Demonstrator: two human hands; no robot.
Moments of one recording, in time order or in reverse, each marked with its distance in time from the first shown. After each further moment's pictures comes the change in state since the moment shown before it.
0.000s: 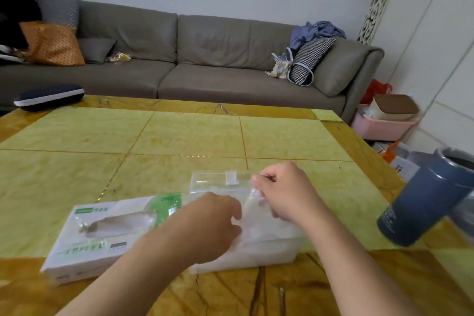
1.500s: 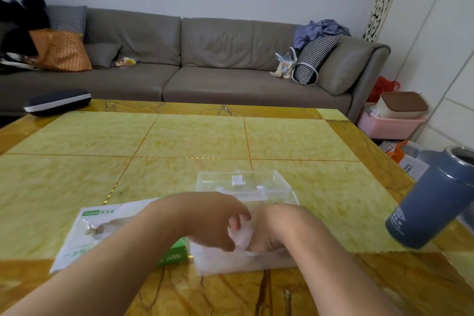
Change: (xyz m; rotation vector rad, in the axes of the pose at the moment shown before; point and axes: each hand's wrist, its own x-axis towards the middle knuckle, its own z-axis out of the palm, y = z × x) left_hand 0.020 -0.003 -0.028 0.152 -0.384 0.178; right_hand -0.003 -0.016 0.038 -0.710 -0.726 0.214
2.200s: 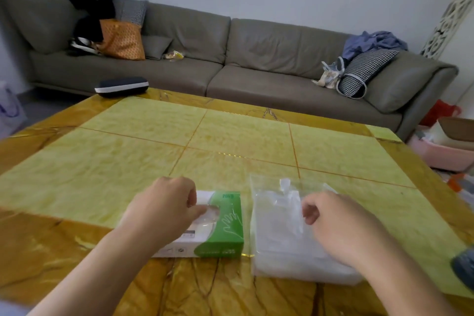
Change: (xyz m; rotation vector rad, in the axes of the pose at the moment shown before) left_hand -0.098 -0.105 0.045 -0.169 0.669 -0.601; right_hand -0.034 -0.006 -0.002 0.074 0.601 -0.038
